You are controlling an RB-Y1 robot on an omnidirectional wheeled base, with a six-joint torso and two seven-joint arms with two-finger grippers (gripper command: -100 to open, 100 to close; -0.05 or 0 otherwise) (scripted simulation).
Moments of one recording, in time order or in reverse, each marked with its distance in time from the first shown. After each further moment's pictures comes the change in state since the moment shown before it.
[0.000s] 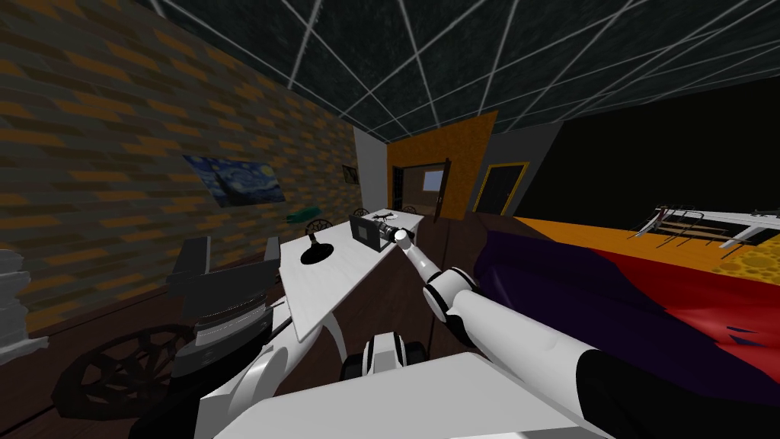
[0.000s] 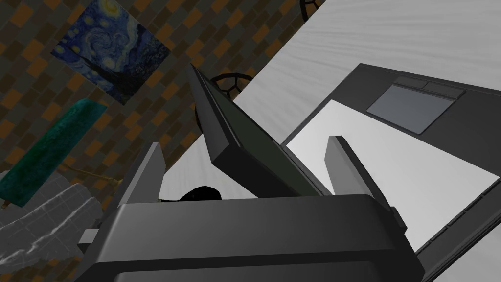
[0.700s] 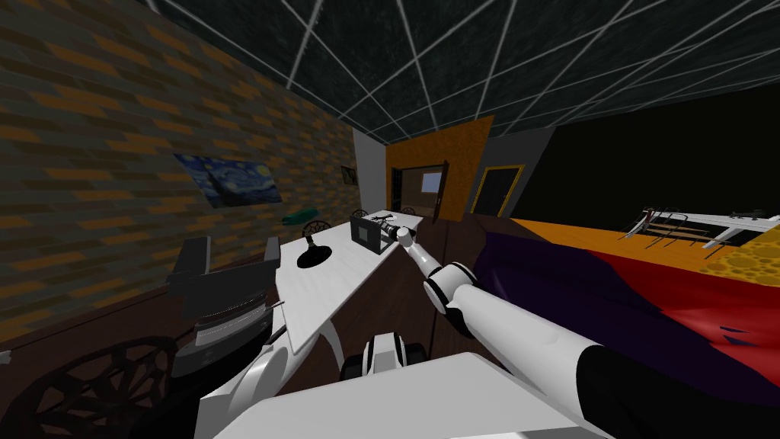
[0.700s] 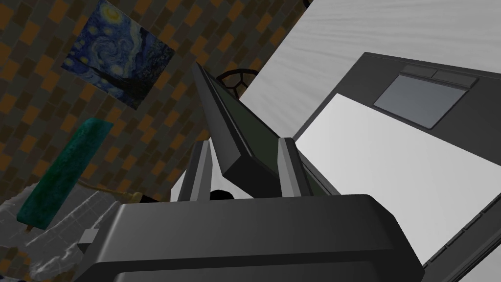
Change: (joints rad) left arm 0.000 0.000 0.000 0.000 0.000 0.000 0.000; right arm -0.051 -0.033 -0.003 0.075 -0.078 0.059 -0.073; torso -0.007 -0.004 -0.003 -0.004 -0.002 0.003
